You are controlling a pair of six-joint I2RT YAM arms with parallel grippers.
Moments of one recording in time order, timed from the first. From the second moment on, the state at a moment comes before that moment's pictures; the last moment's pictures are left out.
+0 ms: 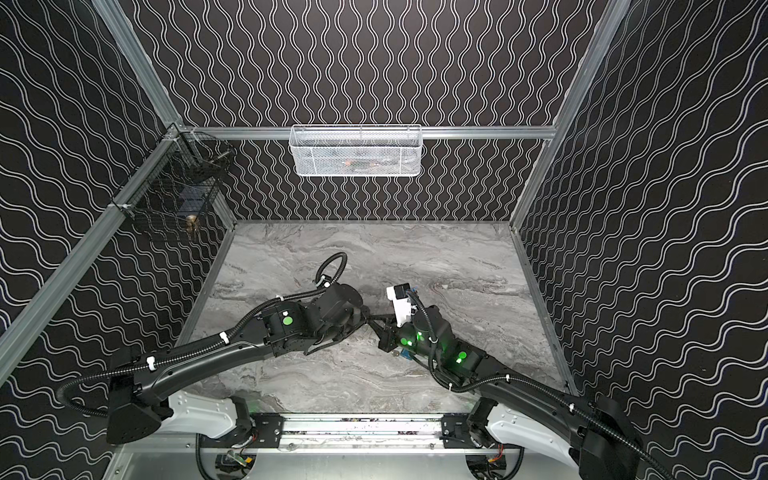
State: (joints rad) left arm -1.09 1.37 1.22 -0.66 -0.31 -1.48; right arm 0.90 0.96 0.54 0.16 -0.11 0.60
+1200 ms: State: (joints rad) left arm -1.05 1.30 1.26 -0.79 -0.35 -1.46; right arm 0.88 1.00 0.57 0.26 -0.26 0.95
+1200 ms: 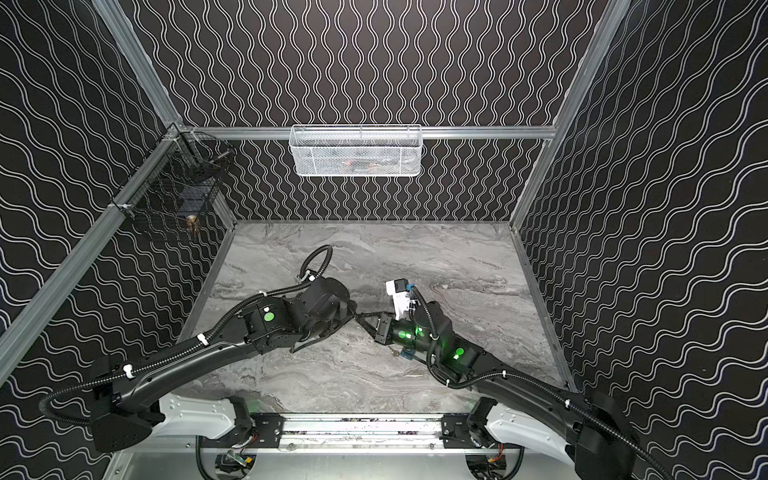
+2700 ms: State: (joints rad) left arm -1.04 1.32 1.29 -0.75 -0.27 -1.38; right arm 0.88 0.97 0.59 0.20 -0.22 0.74
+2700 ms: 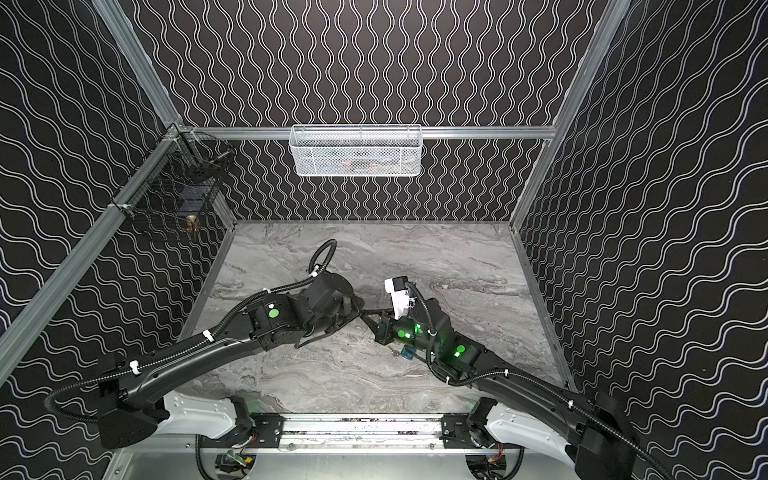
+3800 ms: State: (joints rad) left arm -1.02 1.30 1.27 -0.75 -0.30 -1.41; right arm 0.85 1.05 0.59 0.29 -0.28 0.90
